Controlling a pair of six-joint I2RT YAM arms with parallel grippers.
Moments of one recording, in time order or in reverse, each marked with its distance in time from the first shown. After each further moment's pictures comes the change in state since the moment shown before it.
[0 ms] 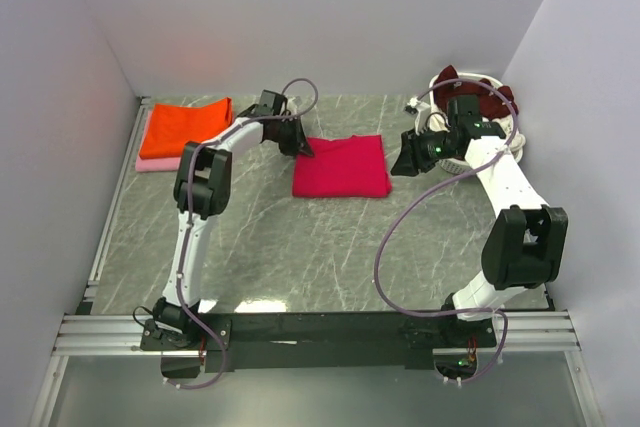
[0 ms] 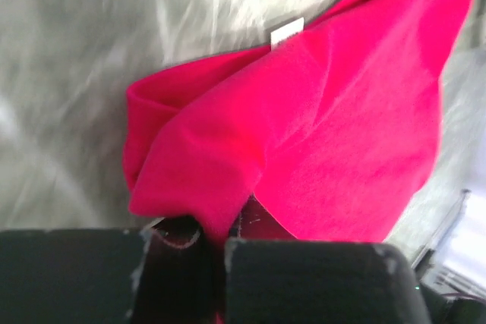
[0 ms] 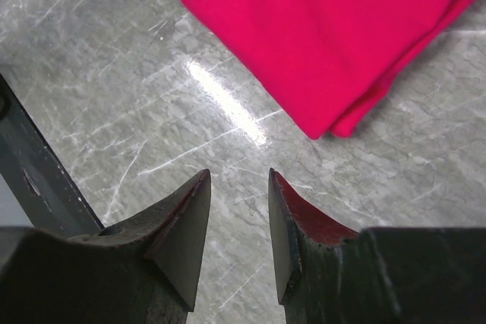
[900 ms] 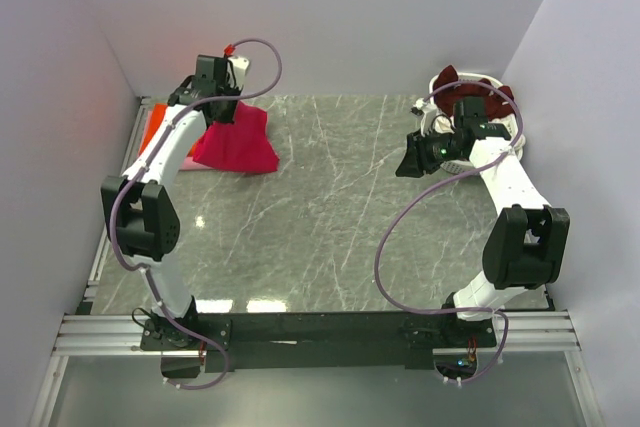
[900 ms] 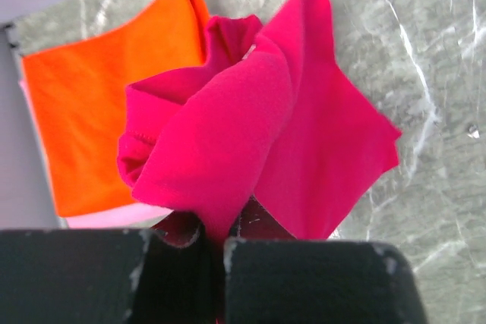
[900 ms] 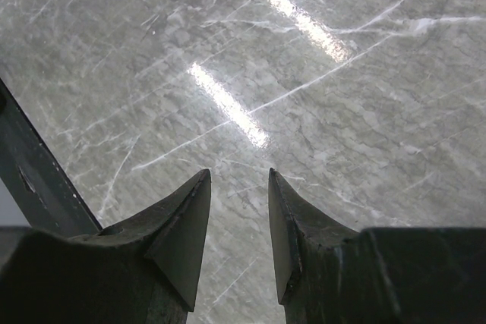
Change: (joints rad) left arm 0.129 -0.634 -0.275 -0.173 -0.688 0.674; right arm -0.043 -0.001 -0.016 -0.010 -0.018 -0.031
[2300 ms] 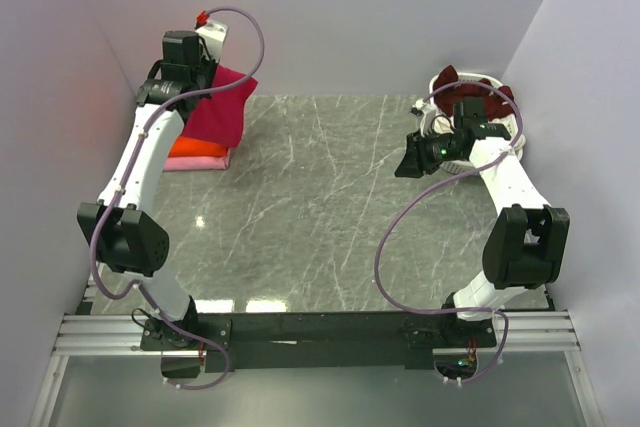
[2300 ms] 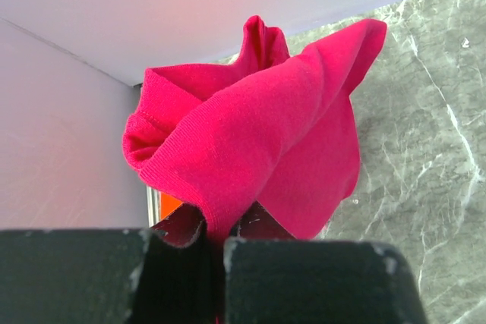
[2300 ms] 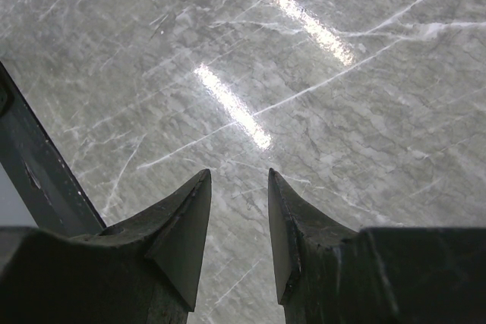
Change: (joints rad) left arm 0.045 -0.127 0.104 0.036 -0.076 0.104; right arm 0.000 0.001 0.000 -0.007 -0.025 -0.013
